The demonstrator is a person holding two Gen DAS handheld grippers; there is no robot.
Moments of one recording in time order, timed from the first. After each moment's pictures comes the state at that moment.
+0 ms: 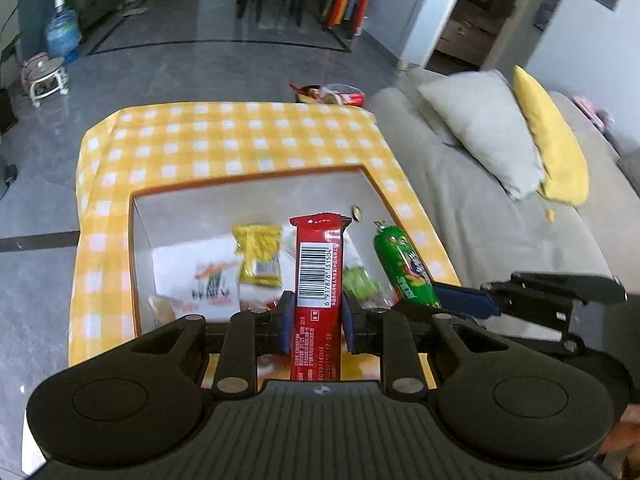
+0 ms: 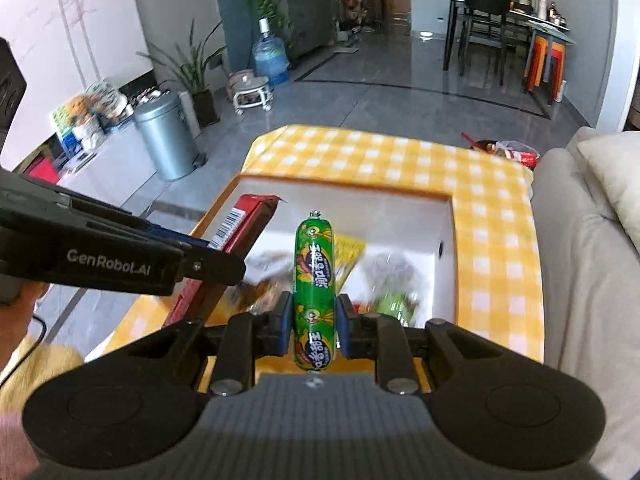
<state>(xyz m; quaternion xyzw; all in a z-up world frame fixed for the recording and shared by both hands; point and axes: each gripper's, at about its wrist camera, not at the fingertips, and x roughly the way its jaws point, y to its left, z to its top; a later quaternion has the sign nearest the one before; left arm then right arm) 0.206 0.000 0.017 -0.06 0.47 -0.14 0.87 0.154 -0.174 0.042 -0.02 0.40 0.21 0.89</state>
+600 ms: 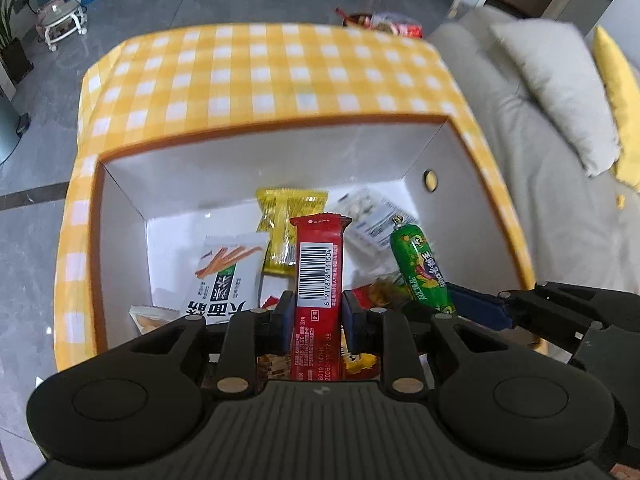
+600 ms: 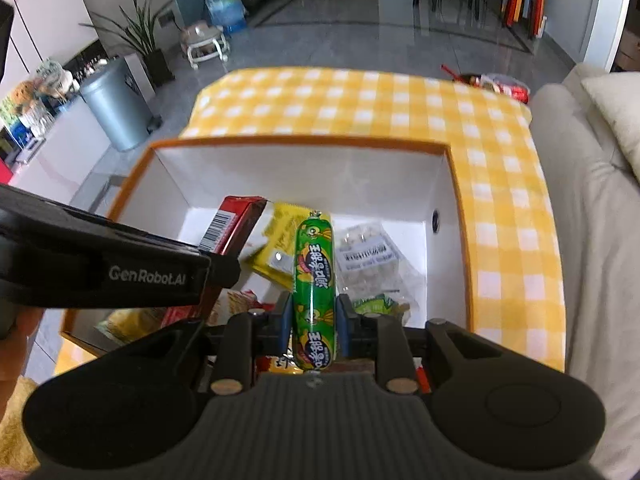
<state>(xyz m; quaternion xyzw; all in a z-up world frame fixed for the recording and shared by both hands) 0.287 -0.015 -0.066 -0.04 0.57 -0.08 0.81 0.243 -0.154 -0.045 -0.02 0.50 0.16 0.85</state>
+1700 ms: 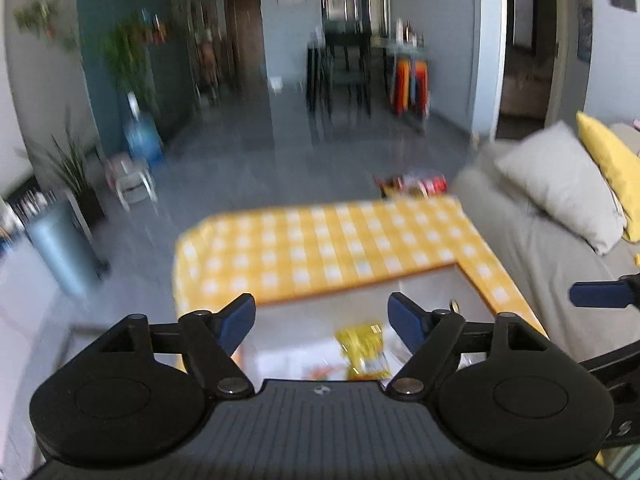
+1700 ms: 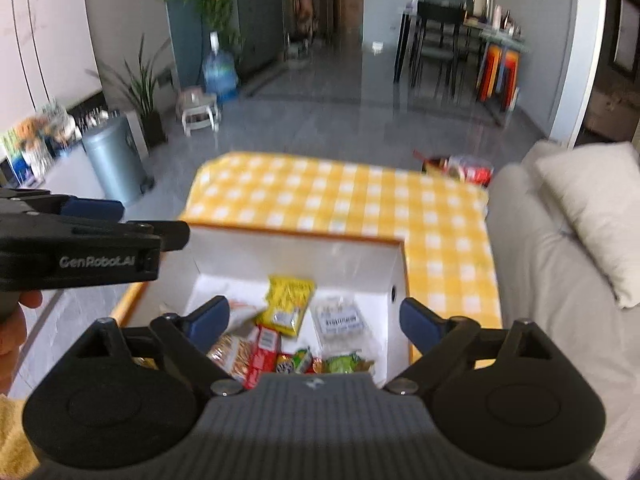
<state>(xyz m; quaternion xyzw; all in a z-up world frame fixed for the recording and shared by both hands) 0.180 0.001 0.058 0.04 0.31 -0.01 0.95 0.169 -0.166 0.068 -0.03 0.37 0.14 0.92</state>
